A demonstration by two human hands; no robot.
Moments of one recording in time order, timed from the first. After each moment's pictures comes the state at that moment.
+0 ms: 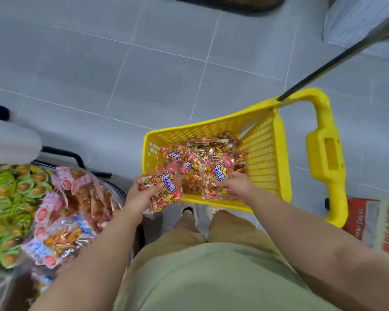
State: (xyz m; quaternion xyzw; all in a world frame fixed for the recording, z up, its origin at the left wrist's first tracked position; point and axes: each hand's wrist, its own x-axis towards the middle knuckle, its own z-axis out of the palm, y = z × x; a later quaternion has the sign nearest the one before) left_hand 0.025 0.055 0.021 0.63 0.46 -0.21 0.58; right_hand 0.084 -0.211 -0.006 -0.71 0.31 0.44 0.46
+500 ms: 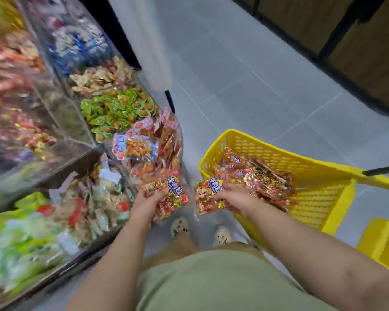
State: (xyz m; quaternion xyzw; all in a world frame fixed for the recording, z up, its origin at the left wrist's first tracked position) left_hand -0.164 0.028 0.074 0.43 0.61 0.11 0.65; right_hand 0.033 -0.123 0.042 -0.73 -0.03 0.58 0.36
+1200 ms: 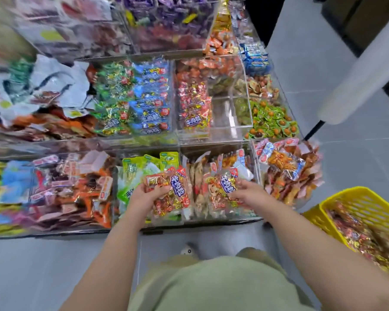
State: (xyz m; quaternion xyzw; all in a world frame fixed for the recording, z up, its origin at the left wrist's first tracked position) left_hand -0.520 0.157 0.131 0.37 0.65 0.29 0.60; right_hand -0.232 0.108 0.098 -0.72 -0.33 0.57 0.24
